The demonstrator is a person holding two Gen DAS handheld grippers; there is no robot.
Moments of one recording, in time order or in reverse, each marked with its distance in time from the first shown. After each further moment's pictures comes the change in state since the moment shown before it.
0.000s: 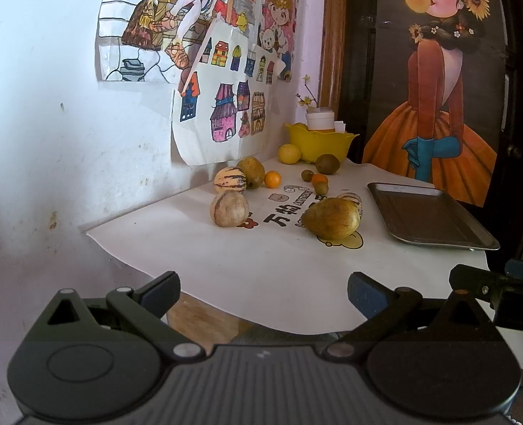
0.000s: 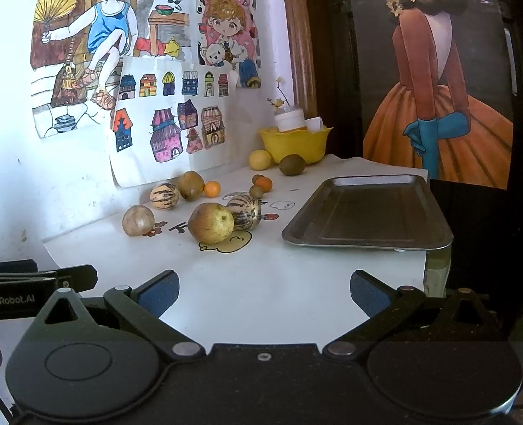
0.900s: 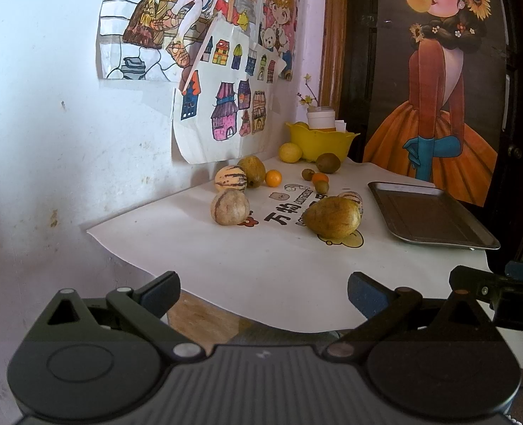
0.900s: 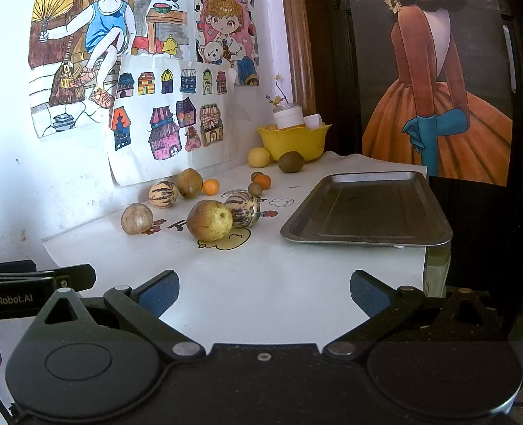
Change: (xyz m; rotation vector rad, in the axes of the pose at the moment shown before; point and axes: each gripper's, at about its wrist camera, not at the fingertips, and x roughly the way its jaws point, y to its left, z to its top) left arm 0.000 0.000 0.000 -0.001 0.003 0.000; right arm -0.001 0.001 -0.002 0.004 0.006 0.001
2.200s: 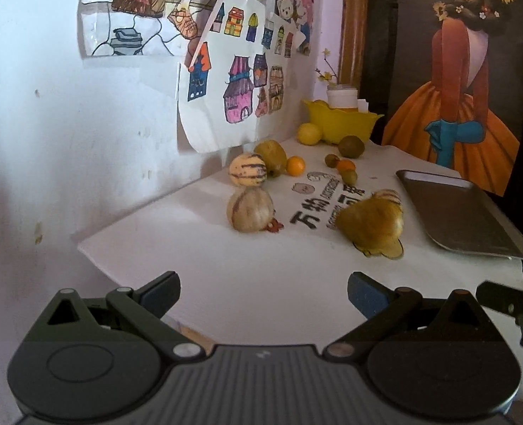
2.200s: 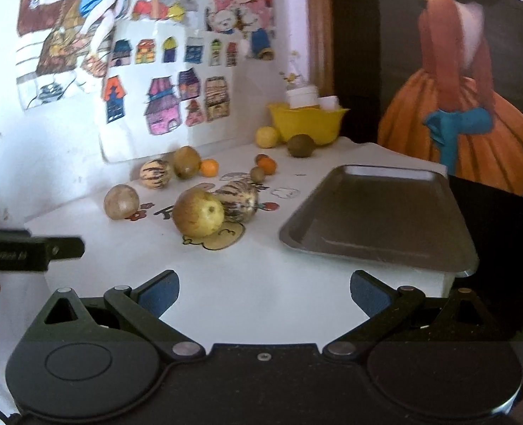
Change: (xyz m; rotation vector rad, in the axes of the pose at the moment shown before) left arm 0.061 0.023 0.031 -0.004 0.101 0.028; right arm 0.058 -0.008 0.025 -0.089 0.104 0.040
